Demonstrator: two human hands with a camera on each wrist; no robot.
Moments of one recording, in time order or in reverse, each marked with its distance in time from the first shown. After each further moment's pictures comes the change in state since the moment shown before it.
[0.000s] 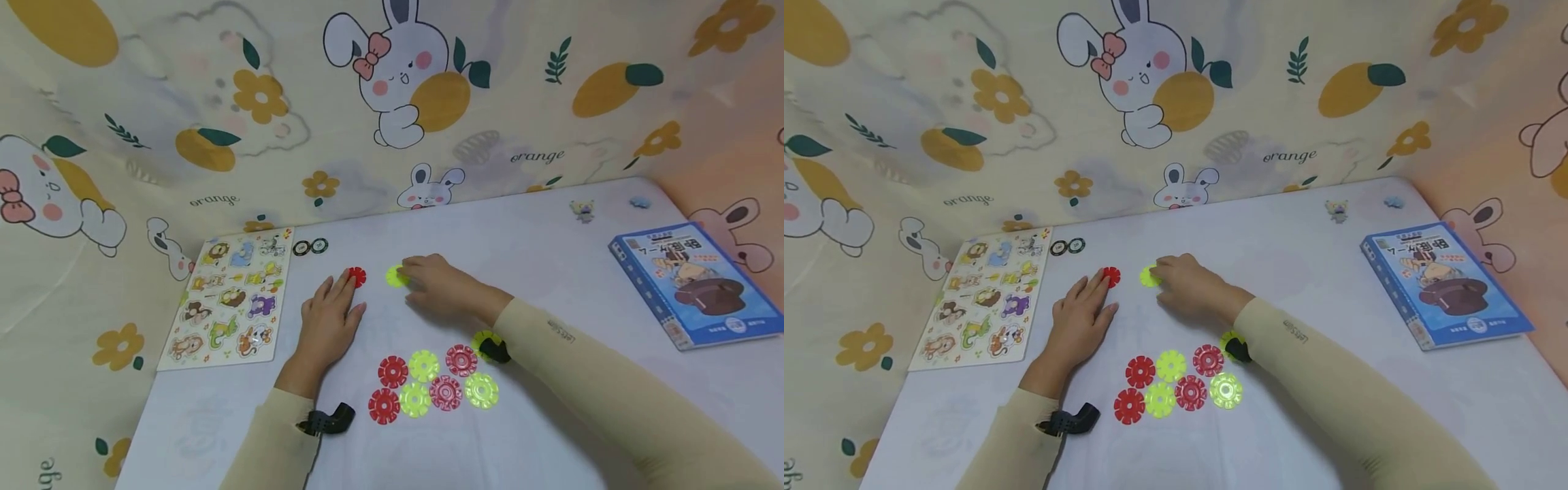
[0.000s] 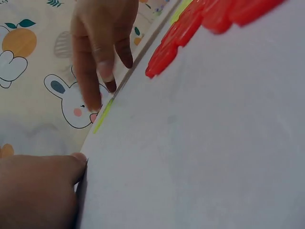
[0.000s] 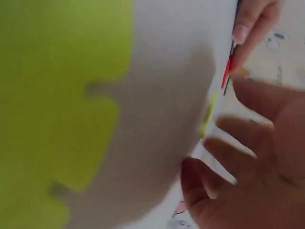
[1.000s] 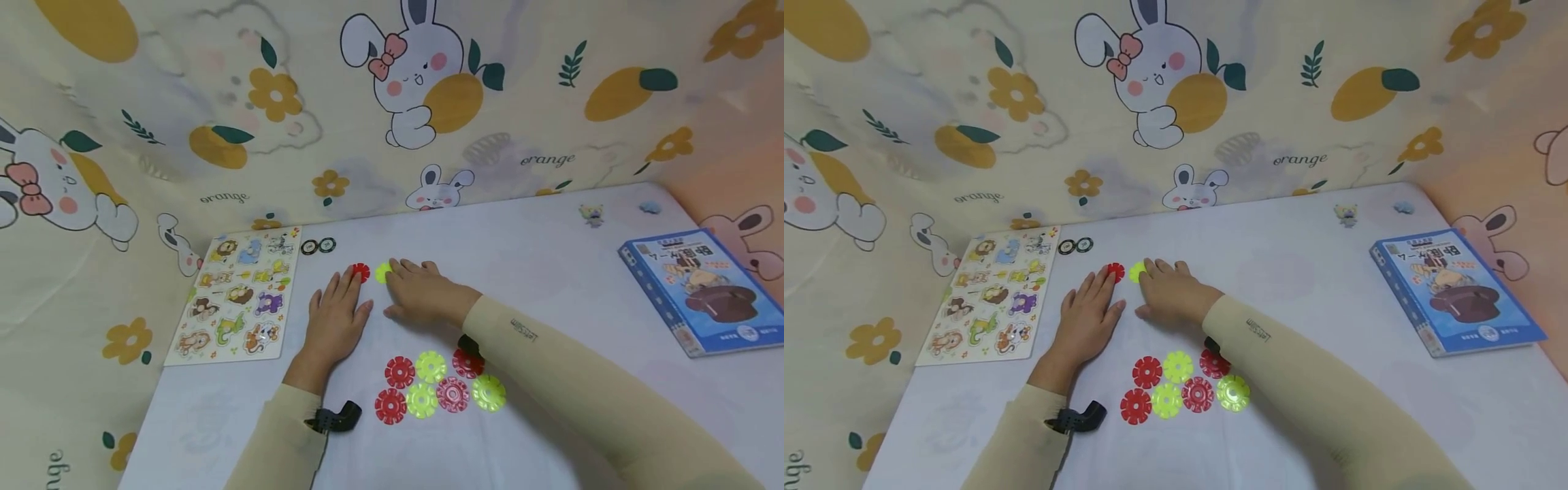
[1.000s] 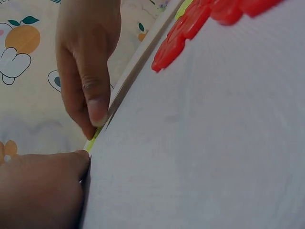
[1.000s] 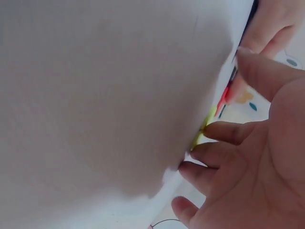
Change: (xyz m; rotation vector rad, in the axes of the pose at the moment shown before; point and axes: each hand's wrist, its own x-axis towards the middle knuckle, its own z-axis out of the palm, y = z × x) left_hand 0.003 -0.003 0.003 0.090 -0.046 -0.023; right_hand 0.022 -0.042 0.019 -0.387 -0.064 -0.047
